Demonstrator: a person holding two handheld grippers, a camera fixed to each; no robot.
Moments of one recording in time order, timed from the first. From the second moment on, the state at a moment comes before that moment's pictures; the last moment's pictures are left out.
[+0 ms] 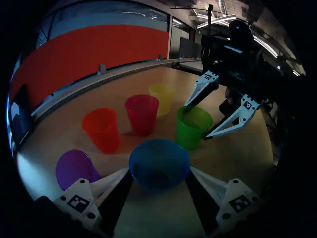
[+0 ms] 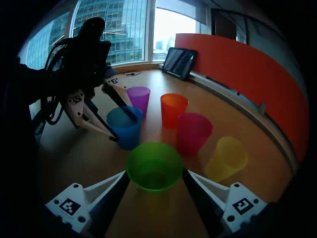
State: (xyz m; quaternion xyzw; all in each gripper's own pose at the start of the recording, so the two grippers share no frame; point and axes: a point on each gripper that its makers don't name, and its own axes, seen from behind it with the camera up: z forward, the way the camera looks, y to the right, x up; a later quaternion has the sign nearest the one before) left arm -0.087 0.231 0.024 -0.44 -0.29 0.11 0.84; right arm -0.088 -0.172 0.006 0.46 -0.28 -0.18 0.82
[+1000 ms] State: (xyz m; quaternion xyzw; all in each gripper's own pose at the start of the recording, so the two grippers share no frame) left arm -0.059 0.224 0.012 -0.44 -0.26 0.12 0.85; right arm -0.078 -0.176 -0.003 0.45 -0.27 -0.16 0.84
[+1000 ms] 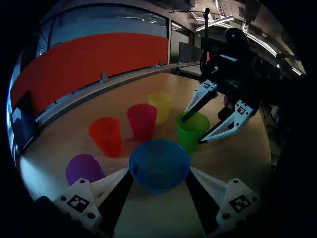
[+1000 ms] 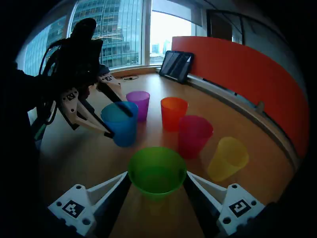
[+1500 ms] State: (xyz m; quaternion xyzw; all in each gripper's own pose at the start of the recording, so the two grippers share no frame) left arm -0.018 0.222 -0.013 -0.43 -0.21 0.12 0.87; right arm -0.023 -0.177 -0.020 0.43 -0.22 -0.15 0.86
